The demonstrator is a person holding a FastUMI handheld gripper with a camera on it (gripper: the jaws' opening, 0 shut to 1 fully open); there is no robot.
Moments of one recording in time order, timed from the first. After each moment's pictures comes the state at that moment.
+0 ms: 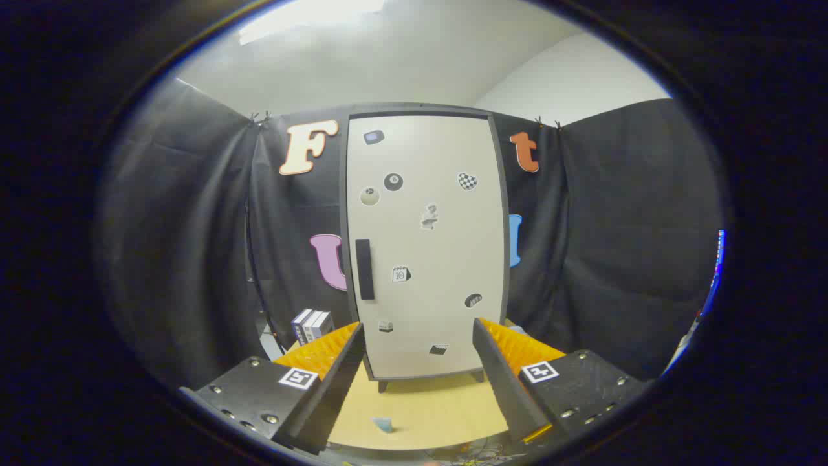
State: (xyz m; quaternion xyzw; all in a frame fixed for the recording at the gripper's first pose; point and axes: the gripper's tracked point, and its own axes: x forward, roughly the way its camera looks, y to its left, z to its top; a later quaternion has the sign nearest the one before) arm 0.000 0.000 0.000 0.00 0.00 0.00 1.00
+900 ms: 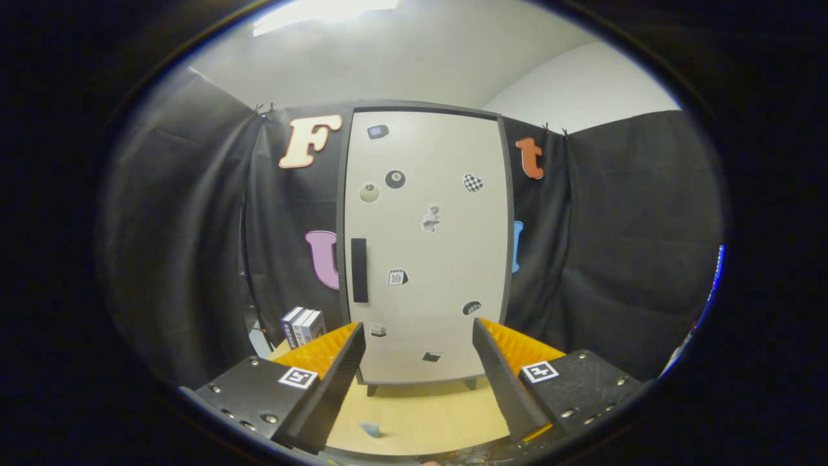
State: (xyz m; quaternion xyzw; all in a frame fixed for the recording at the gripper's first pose) arm 0.024 0.002 0.001 -0.02 0.00 0.00 1.00
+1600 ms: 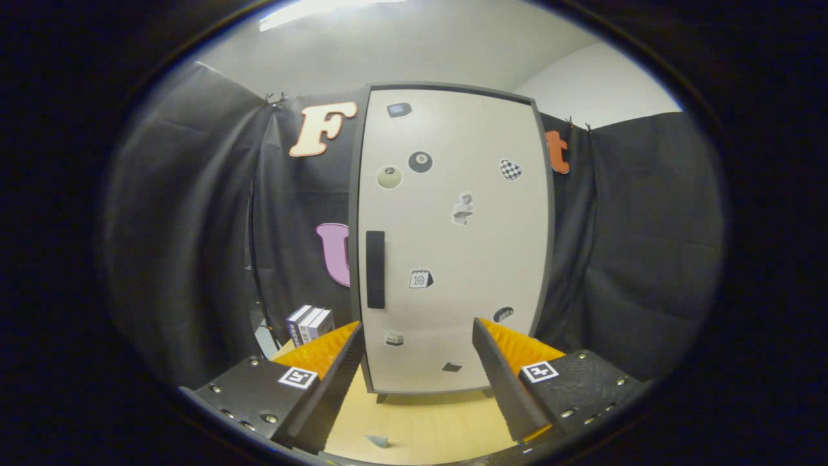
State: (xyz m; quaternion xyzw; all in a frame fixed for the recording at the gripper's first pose) arm 0.100 0.048 -0.011 -0.03 0.01 0.04 1.00
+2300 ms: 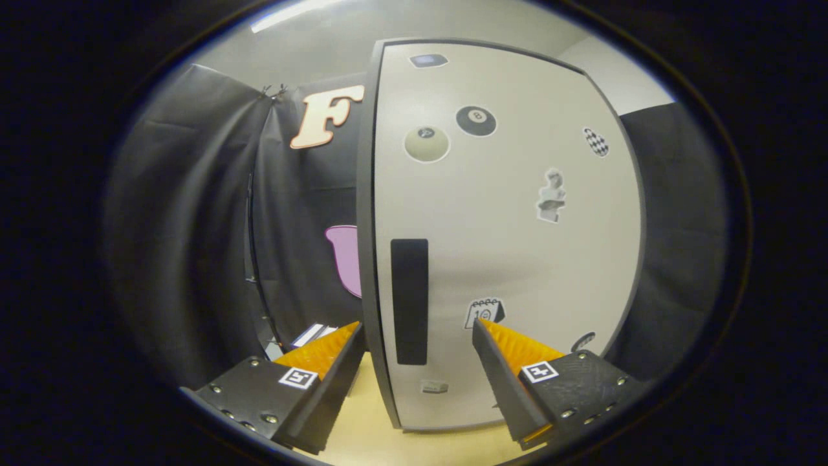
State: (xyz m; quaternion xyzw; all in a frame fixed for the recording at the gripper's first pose) arm 0.240 0.118 -0.016 -0.01 0.02 0.08 1.00
